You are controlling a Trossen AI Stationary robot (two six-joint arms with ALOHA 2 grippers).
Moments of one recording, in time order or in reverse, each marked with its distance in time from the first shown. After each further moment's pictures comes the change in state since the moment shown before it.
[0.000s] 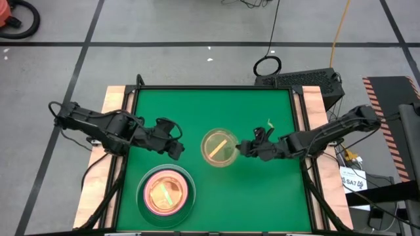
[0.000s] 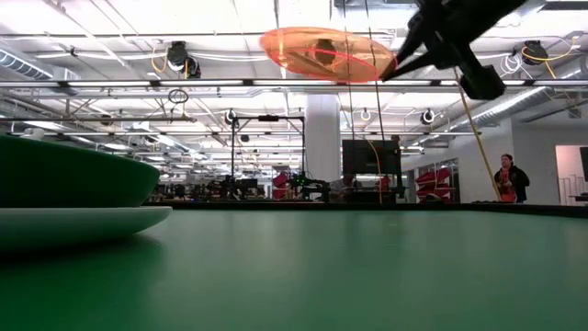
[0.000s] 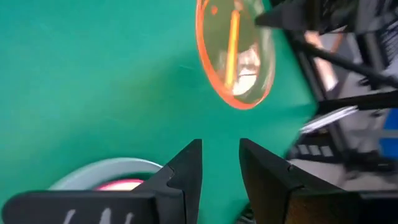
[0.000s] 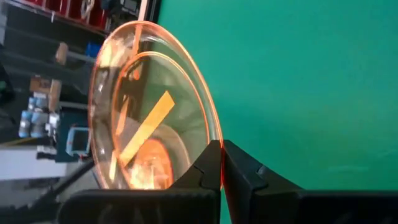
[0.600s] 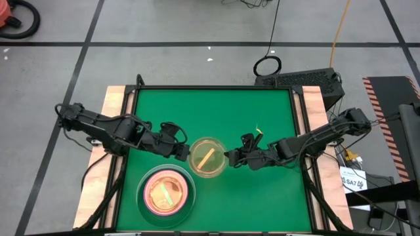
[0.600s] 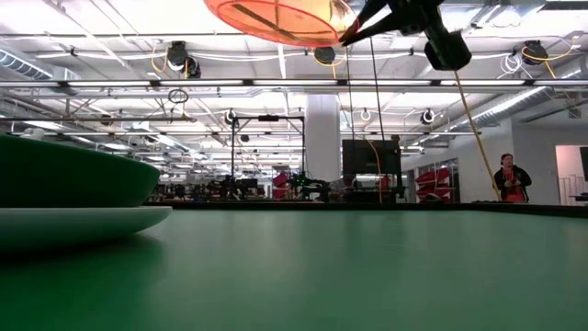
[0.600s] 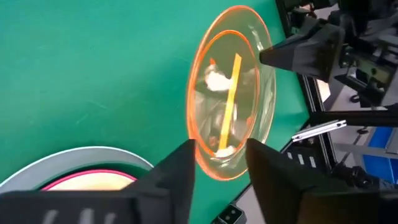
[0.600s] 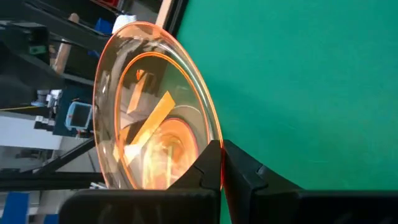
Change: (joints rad) left arm -0.009 0.056 0.016 0.031 0.003 -0.143; right arm 0.049 0.207 0.237 -0.002 -0.003 -0.114
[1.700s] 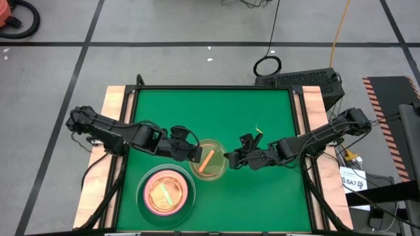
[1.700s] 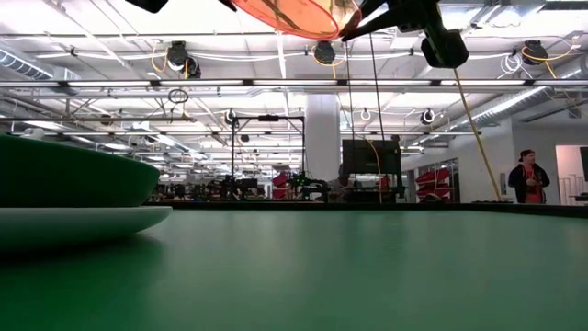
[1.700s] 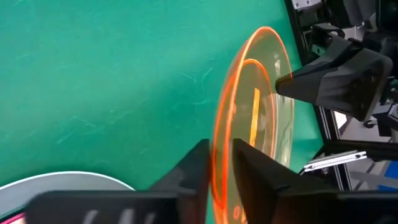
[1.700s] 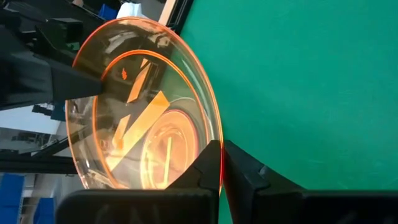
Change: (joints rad) left arm 0.007 0.135 -0.001 0.096 -0.076 -0.043; right arm -0.002 -0.002 0.003 0.008 -0.032 -0.070
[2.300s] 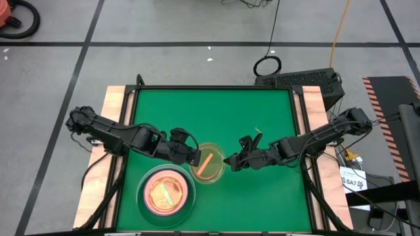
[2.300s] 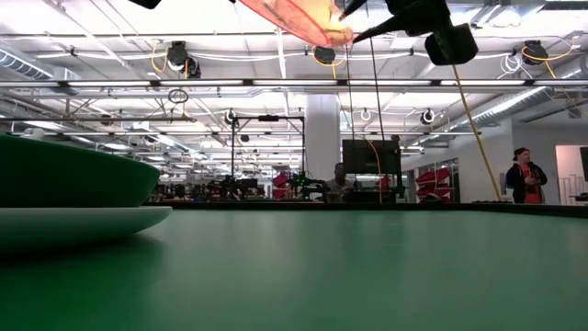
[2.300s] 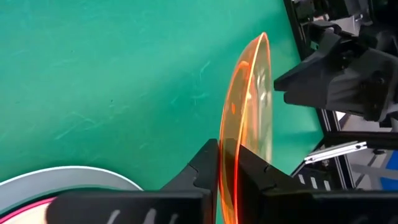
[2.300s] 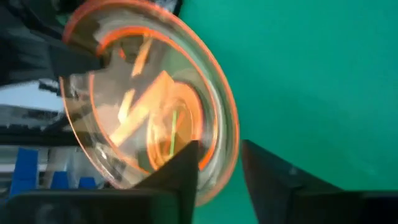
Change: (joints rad) left arm -0.028 0.000 0.000 -0.003 -0.005 0.004; right arm 0.000 -0.013 0.000 -0.013 -0.111 0.016
